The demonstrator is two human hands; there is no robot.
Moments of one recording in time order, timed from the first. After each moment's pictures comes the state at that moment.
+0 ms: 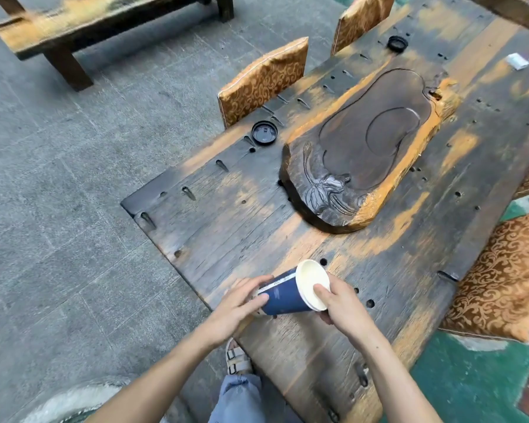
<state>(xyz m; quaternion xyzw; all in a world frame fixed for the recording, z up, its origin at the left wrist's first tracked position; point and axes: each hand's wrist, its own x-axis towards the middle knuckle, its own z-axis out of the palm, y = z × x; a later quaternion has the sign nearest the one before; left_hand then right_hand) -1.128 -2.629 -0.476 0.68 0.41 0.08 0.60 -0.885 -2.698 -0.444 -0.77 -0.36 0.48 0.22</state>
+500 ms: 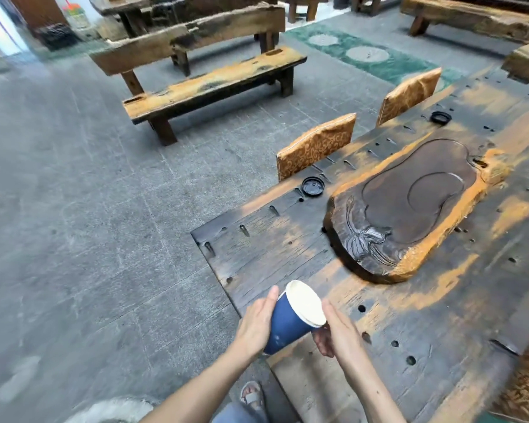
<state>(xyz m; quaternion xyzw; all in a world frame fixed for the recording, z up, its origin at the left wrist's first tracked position) -1.138 -2.644 -0.393 0.56 0.61 0.20 0.52 -0.960 -2.695 -0.398 -0.67 -0.30 0.57 0.38</state>
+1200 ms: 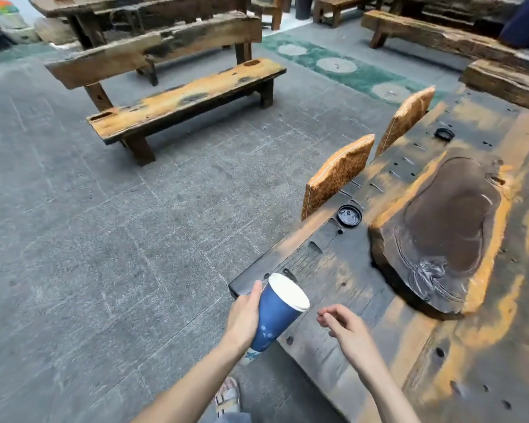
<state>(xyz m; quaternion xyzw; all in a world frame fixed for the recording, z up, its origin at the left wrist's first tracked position) -1.344 -2.410 -0.405 0.51 0.63 0.23 0.55 -1.137 -2.513 -0.393 -0.73 -0.35 0.46 0.37</state>
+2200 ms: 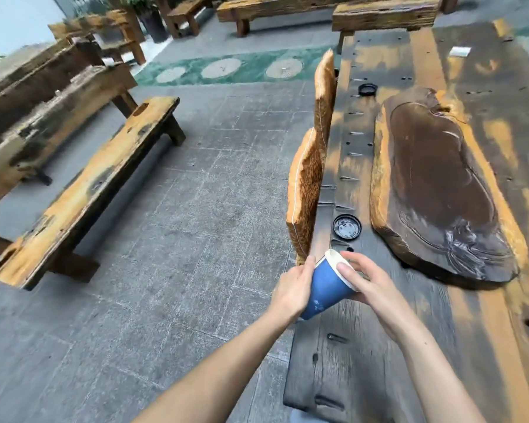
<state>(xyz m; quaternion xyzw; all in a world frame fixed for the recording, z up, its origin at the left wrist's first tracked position) -1.208 -2.136 -0.374 0.79 0.41 -0.04 0.46 -1.115 -2.284 -0.351 -0.66 -0.15 0.39 0.63</state>
